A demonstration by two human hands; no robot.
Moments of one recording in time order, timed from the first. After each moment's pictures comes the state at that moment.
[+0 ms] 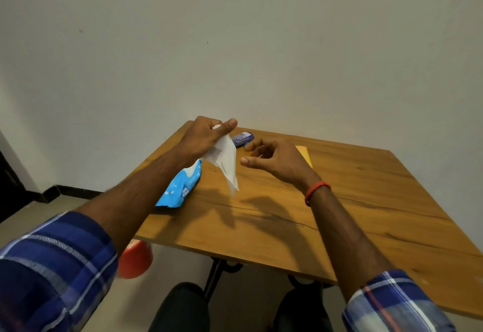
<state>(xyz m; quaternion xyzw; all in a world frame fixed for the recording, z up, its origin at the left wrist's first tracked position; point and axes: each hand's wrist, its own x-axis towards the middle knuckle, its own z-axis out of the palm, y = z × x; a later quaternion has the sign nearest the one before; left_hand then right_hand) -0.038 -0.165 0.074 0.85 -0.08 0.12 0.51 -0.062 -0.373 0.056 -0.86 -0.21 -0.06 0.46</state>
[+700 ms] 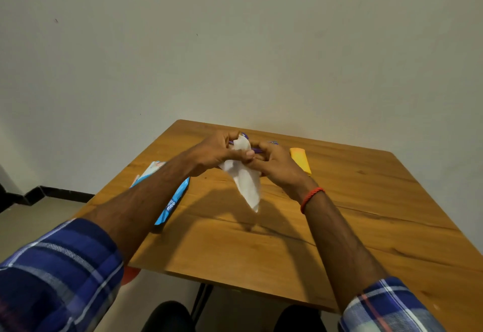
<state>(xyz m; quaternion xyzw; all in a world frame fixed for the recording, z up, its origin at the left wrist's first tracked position) 0.009 -0.192 0.052 0.80 -0.18 -0.08 0.56 -0.007 -0.379 0.028 -0.78 -0.19 0.06 0.59</state>
